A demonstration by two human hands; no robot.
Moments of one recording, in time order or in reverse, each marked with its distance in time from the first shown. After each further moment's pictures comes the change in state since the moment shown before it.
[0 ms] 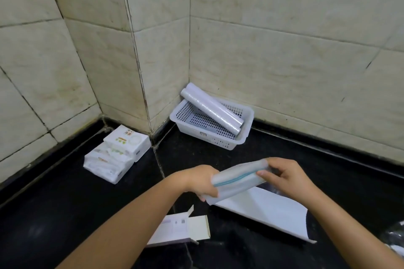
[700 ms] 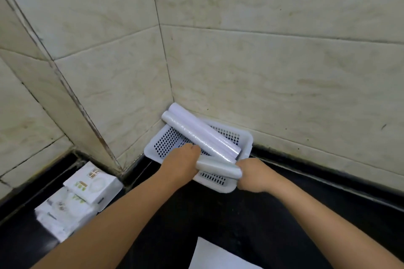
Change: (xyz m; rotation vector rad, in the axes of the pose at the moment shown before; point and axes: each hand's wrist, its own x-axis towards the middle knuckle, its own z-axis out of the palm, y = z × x) left_hand 0.142 0.042 -0.103 0.699 0.604 -0.117; right_hand 0.200 0.093 -0.026 -0.415 -0.474 0.181
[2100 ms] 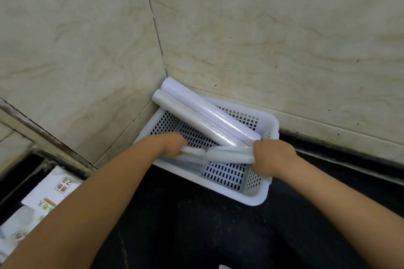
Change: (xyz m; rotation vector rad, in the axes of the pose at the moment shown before) left_hand 0.136 -0.112 0.085 0.081 -0.667 0.062; right_hand 0.103 0.009 0.014 -0.352 -0.044 0.252
